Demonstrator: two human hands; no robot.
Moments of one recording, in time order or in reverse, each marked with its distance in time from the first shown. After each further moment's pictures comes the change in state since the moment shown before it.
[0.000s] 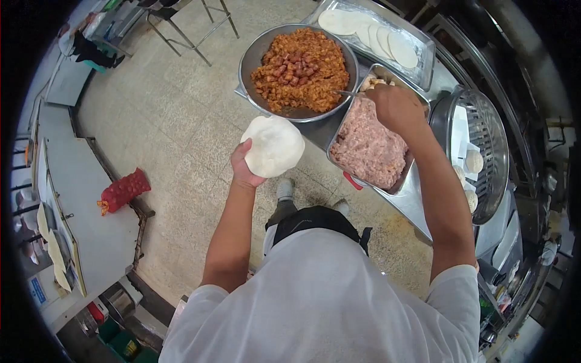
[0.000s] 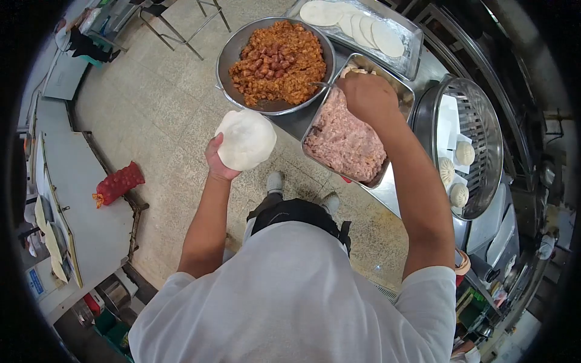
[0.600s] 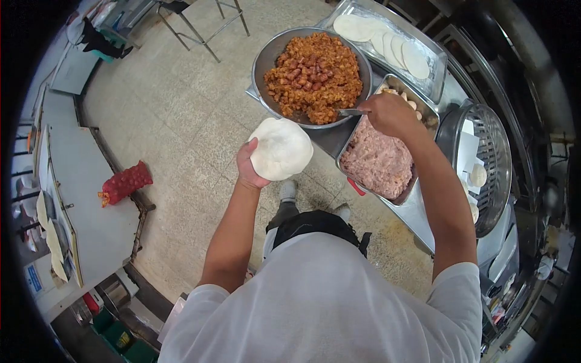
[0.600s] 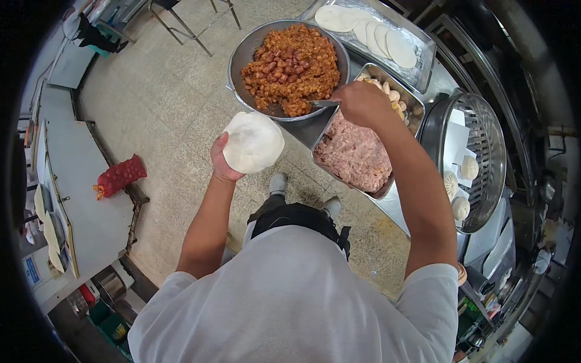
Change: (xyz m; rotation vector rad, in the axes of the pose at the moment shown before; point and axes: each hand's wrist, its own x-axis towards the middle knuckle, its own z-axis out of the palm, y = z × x) left_hand 0.004 0.011 -0.011 0.002 -0.056 -0.014; right_hand 0.037 -0.003 0.030 0.188 -0.130 -0.221
